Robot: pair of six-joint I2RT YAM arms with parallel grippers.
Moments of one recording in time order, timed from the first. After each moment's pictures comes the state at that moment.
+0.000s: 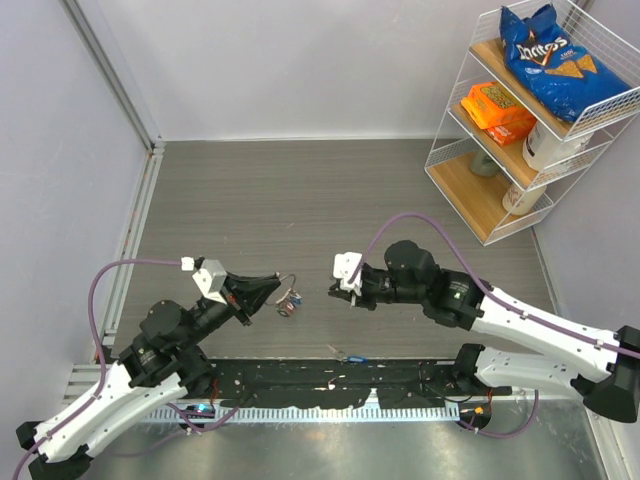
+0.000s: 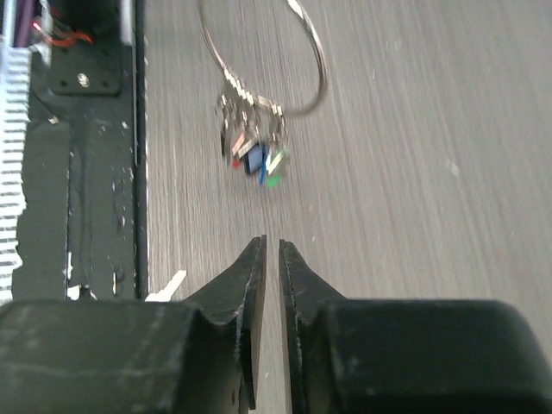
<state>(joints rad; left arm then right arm) -0.89 0.21 0.40 -0.06 0.02 -0.24 1.03 0.95 0.84 -0.25 -0.33 -0.38</state>
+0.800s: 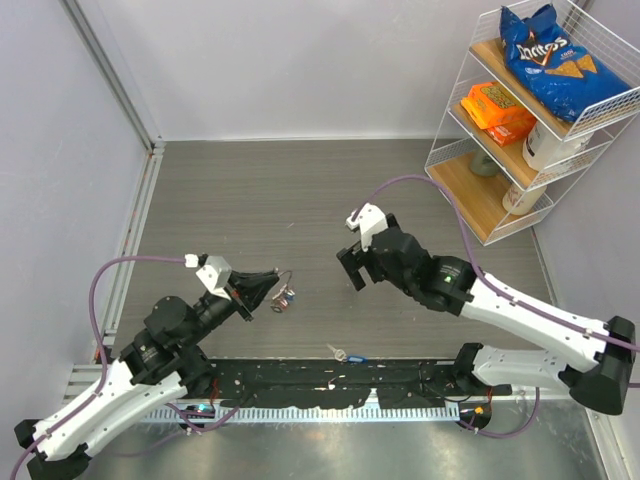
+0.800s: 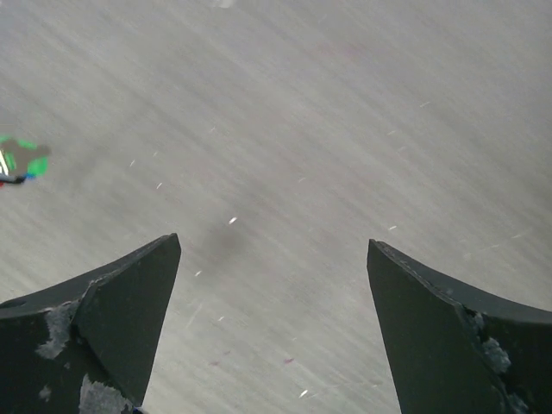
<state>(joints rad) -0.89 0.26 0.42 -0.08 -0.04 -0.20 1.00 1.04 0.96 -0.46 0.41 0.05</state>
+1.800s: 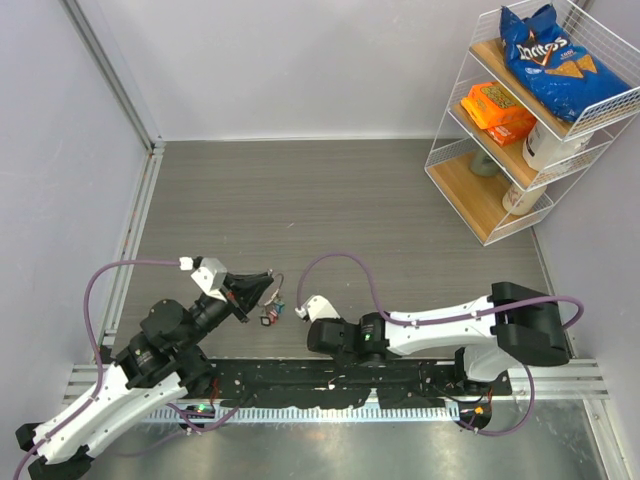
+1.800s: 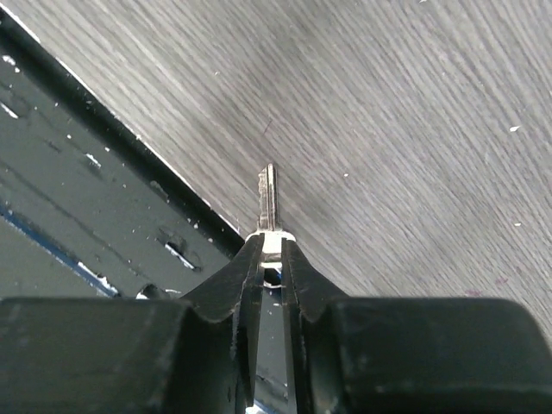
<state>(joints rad) -0.89 0.21 0.42 -0.15 -0.08 -0.21 1.45 1.49 0.82 -0.46 0.31 0.55</state>
